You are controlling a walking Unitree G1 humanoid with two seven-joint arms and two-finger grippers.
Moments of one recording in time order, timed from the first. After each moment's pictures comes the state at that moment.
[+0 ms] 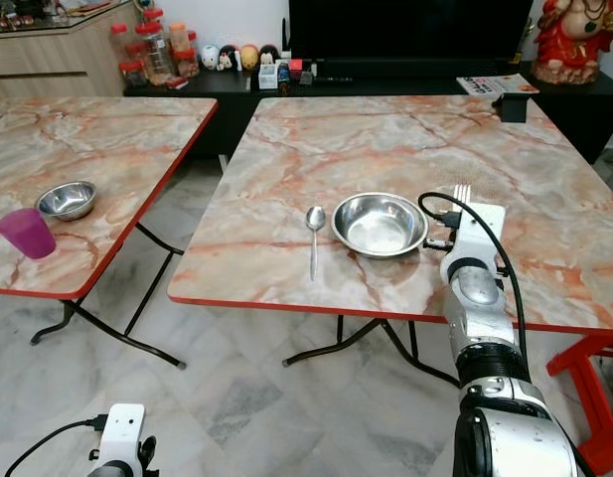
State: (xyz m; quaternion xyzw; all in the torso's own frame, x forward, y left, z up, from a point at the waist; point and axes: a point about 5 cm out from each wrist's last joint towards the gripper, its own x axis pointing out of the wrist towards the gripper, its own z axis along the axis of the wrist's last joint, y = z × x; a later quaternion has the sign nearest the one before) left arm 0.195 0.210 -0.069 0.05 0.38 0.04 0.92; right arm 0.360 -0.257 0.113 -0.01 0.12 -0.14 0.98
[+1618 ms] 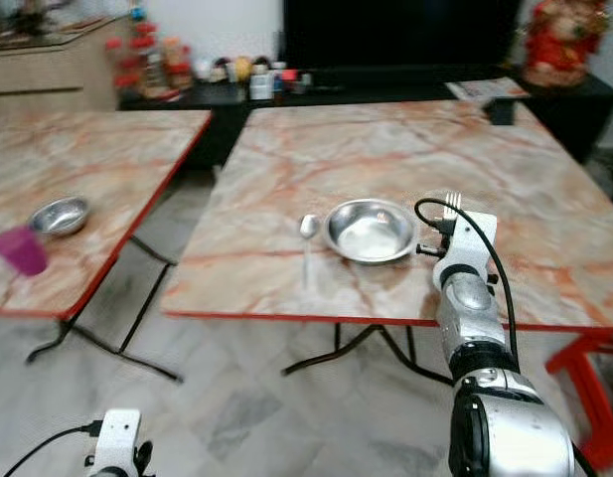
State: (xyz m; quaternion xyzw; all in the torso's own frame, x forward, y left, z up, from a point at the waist) left arm 0.190 0.216 -0.070 0.05 0.37 0.05 0.93; right arm 0.363 -0.256 0.113 0.02 0.10 -0.14 0.98
